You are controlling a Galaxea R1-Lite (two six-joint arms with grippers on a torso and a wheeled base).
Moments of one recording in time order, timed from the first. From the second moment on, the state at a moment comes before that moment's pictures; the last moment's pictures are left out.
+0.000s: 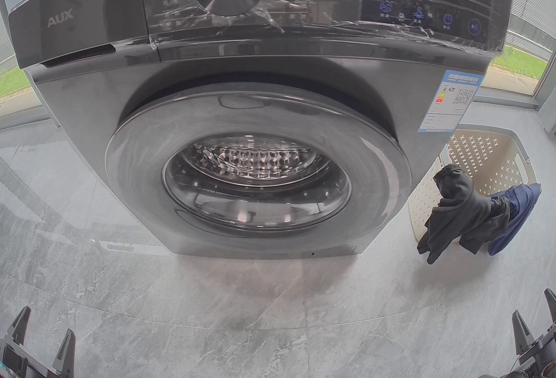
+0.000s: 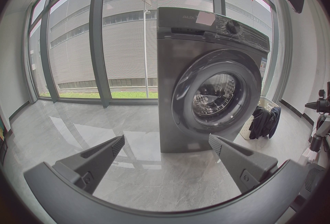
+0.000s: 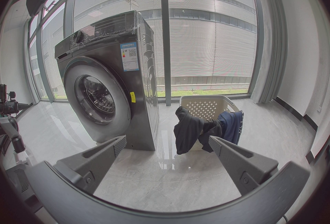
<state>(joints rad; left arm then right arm) 0.00 0.02 -0.02 0.00 -0.01 -0.01 0.01 0.02 -0.02 0.00 0.02 0.01</state>
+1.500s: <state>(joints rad) 0.00 0.02 -0.02 0.00 -0.01 -0.01 0.12 0.69 -0.19 -0.34 0.19 0.04</state>
